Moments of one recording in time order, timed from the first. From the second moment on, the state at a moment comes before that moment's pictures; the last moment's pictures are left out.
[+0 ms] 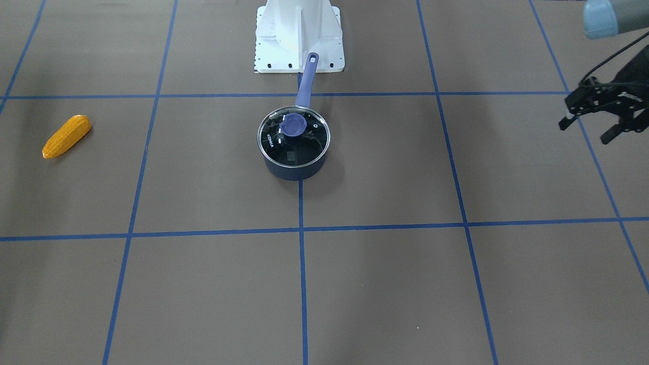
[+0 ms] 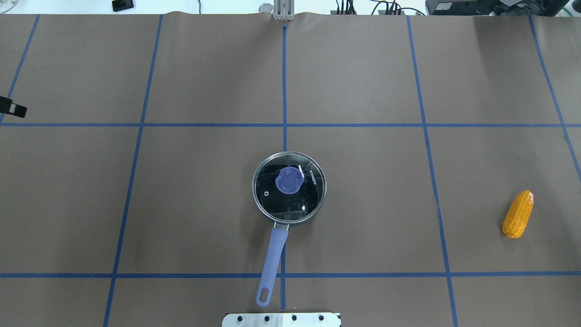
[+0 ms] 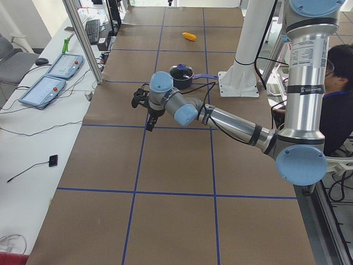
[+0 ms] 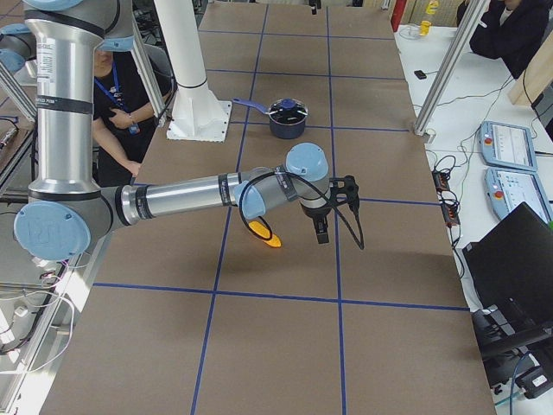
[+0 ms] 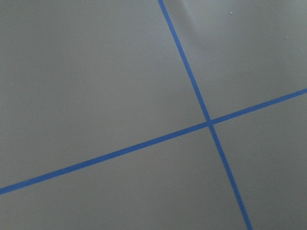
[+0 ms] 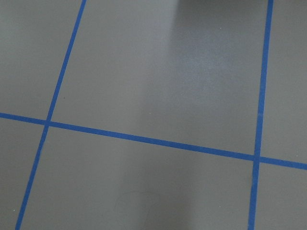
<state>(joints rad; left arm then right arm) -1.17 -1.58 -1.97 -1.93 -2.29 -0.59 1.43 -1.65 1.84 -1.28 2.36 0.36</state>
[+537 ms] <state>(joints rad) -0.80 -1.92 -2.05 -1.53 -2.02 -1.02 1.27 -1.66 1.87 -1.26 2.22 0.61</state>
